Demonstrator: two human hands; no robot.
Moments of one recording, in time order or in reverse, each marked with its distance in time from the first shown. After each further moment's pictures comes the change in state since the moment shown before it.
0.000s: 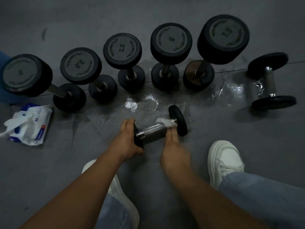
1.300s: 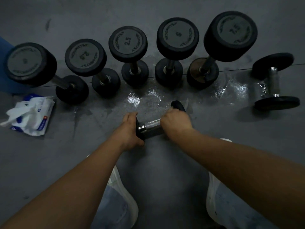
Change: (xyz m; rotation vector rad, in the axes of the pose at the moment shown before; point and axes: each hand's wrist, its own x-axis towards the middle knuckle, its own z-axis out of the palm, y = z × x) left_hand 0.005 0.001 -0.005 -0.032 -0.034 -0.033; right_hand 0.044 -0.036 -0.057 -0.747 0.054 -0.403
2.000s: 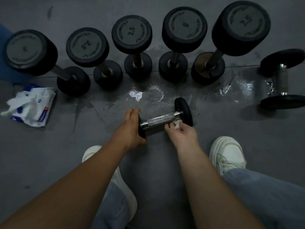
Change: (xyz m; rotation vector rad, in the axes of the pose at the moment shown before) left_hand -0.012 -0.002 0.015 0.045 0.074 0.024; right_hand -0.002 -0.009 0.050 -2.678 -0.048 -1.120
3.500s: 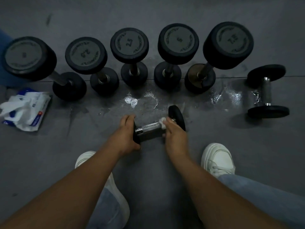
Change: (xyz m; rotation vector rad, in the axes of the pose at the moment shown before) left_hand 0.005 -0.005 0.000 -0.012 -0.019 0.000; right_hand -0.006 -0.001 -0.028 -1.415 -0.258 -0.908
